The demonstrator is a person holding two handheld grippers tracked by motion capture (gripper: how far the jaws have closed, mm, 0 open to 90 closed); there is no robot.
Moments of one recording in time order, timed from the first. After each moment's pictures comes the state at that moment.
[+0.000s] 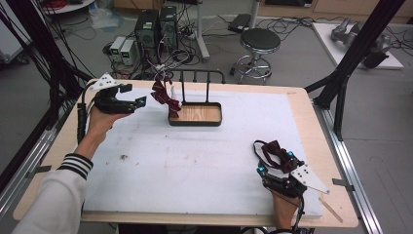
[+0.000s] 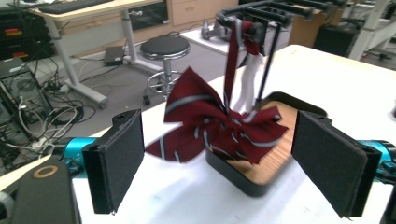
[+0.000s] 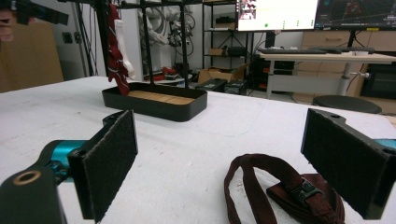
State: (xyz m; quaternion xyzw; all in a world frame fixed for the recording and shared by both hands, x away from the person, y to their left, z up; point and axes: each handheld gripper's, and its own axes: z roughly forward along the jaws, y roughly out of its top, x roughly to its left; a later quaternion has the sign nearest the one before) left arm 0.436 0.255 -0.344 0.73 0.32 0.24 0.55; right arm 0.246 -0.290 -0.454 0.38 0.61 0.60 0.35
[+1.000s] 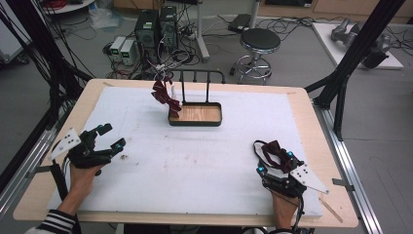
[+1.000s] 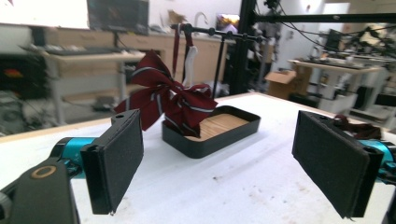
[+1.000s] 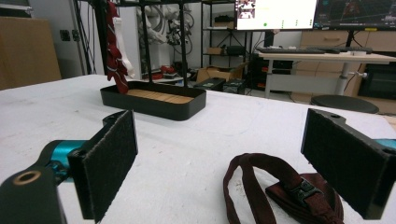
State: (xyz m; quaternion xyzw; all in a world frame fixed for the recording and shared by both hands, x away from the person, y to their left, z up) left arm 0.299 0.300 -0.421 0.62 0.30 0.26 0.67; right arm 0.246 -0.289 -0.454 0.38 0.61 0.59 0.36
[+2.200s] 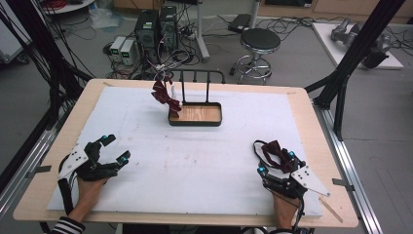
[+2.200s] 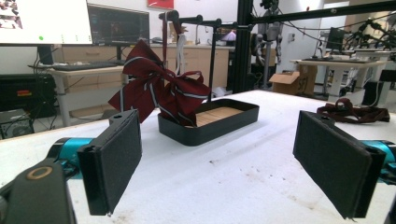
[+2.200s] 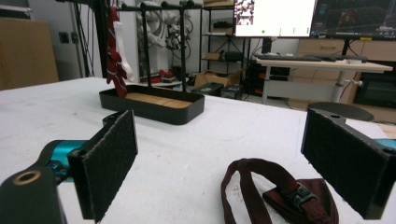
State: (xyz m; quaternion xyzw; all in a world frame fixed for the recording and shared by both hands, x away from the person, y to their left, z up) left arm 0.285 0.290 -0.452 0.62 0.27 0.29 0.67; right arm 0.243 -0.290 -0.453 0.37 0.60 0.60 0.37
